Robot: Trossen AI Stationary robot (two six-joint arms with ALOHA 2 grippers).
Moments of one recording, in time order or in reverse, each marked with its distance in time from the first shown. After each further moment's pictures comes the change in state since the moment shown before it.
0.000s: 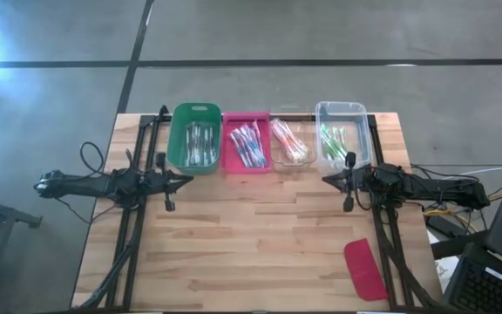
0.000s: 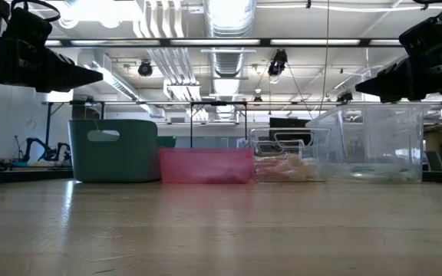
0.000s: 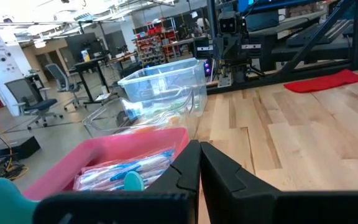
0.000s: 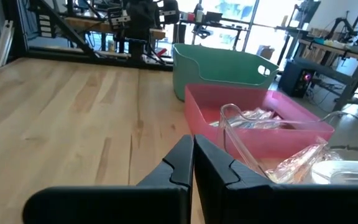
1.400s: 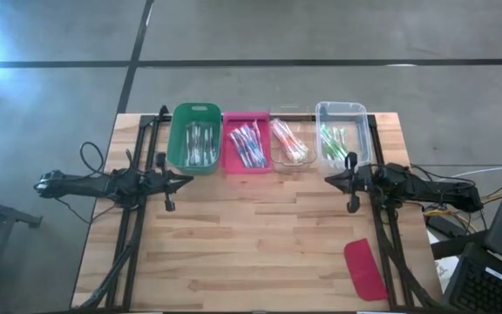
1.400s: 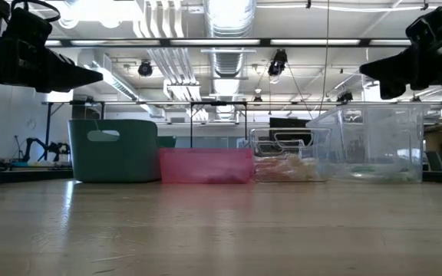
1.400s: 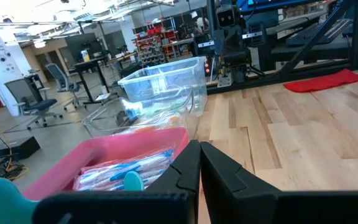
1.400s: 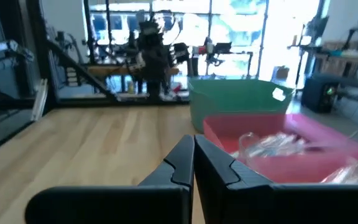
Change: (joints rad) left arm 0.000 0.000 0.000 -0.001 0.001 0.000; right arm -0.009 -0.106 -0.023 0.055 -0.070 0.119
